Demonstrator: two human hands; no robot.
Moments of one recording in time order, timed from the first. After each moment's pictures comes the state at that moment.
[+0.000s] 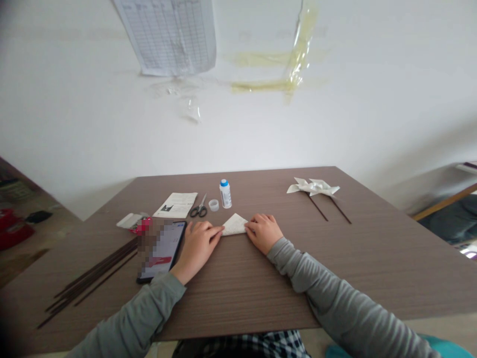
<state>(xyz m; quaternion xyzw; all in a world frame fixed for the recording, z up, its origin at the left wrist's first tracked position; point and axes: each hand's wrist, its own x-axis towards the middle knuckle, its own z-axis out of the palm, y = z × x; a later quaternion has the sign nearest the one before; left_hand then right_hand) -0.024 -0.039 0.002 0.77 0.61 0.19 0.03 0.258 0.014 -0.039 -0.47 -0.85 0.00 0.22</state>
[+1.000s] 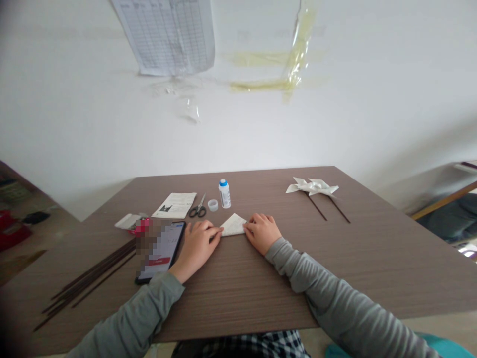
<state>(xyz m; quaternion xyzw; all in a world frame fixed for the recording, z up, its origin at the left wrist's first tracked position) -0.014 -0.042 0.017 0.76 0.63 0.16 0.03 0.250 0.003 -0.021 -0.52 -0.84 0.02 0.16</state>
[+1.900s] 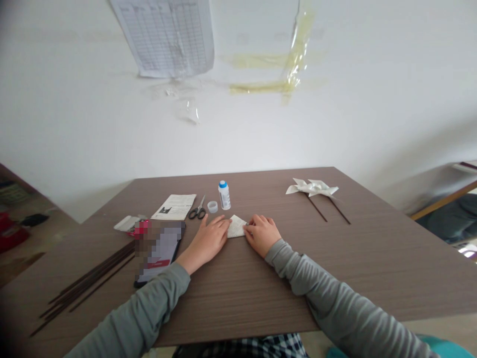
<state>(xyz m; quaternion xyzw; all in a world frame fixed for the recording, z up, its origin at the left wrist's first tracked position) -0.009 -0.006 -0.002 0.85 0.51 0.12 0.03 0.244 -0.002 -0.011 -0.54 -0.83 0.04 0.13</state>
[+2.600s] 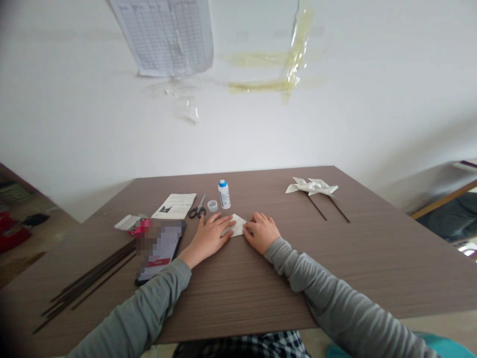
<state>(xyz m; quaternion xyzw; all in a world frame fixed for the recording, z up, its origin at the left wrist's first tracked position) -0.008 -0.004 0.004 0.83 0.54 0.10 0.08 0.241 -0.003 -0.009 -0.55 -0.82 0.06 0.16</state>
